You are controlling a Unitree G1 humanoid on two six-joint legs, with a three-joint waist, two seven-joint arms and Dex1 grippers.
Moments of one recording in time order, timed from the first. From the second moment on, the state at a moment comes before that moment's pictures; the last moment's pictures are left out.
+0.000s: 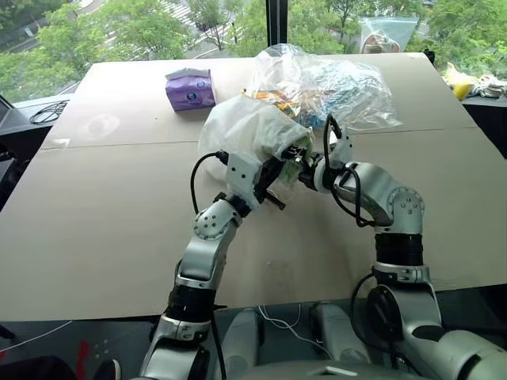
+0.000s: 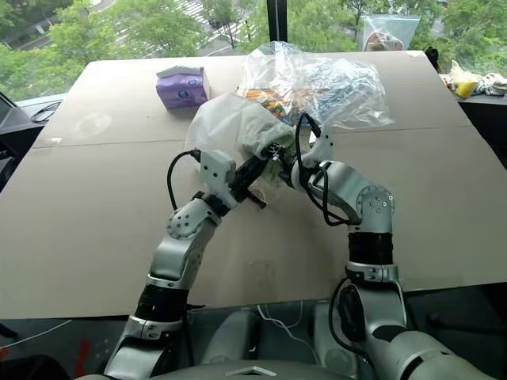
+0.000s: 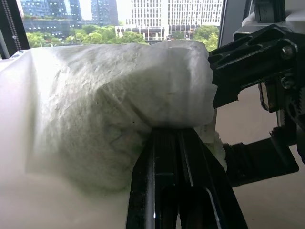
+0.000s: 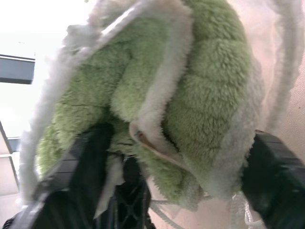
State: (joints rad) left arm -0.33 0.15 -0.09 -0.09 -0.17 0.11 -0.47; right arm -0.70 0.03 -0.18 0.05 1.60 0.95 -0.77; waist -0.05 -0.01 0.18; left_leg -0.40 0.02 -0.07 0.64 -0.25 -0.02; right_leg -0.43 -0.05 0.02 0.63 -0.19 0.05
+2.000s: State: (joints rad) left arm -0.38 0.27 -0.11 -0.23 -0.20 0.14 -0.54; right arm -0.75 0.13 -0.18 0.12 1.61 0.60 -0.70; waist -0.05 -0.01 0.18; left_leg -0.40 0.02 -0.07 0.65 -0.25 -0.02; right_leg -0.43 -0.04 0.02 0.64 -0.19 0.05
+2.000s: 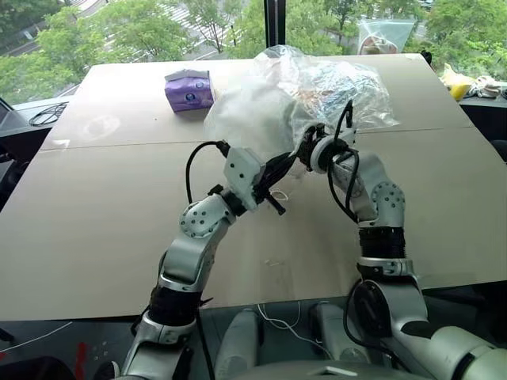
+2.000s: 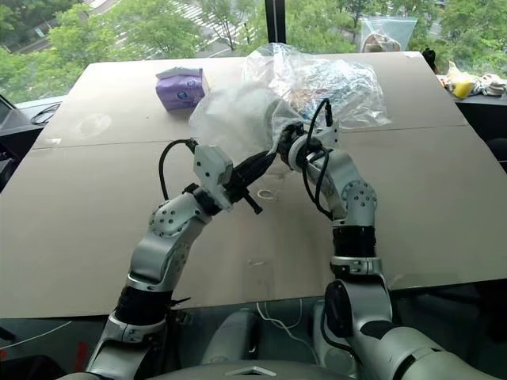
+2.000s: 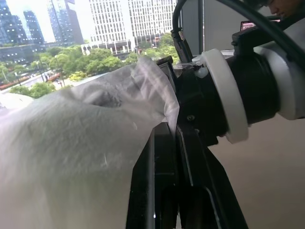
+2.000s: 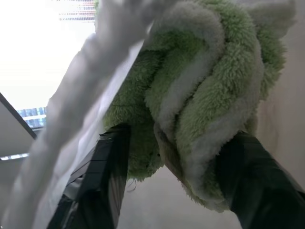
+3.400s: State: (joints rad) left arm -0.50 0.27 0.16 -0.12 -0.53 0.24 -0.51; right arm -0.62 -0.42 0.05 -0.10 0.87 0.69 0.34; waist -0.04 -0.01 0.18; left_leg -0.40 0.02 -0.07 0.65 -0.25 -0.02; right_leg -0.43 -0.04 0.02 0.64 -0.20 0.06
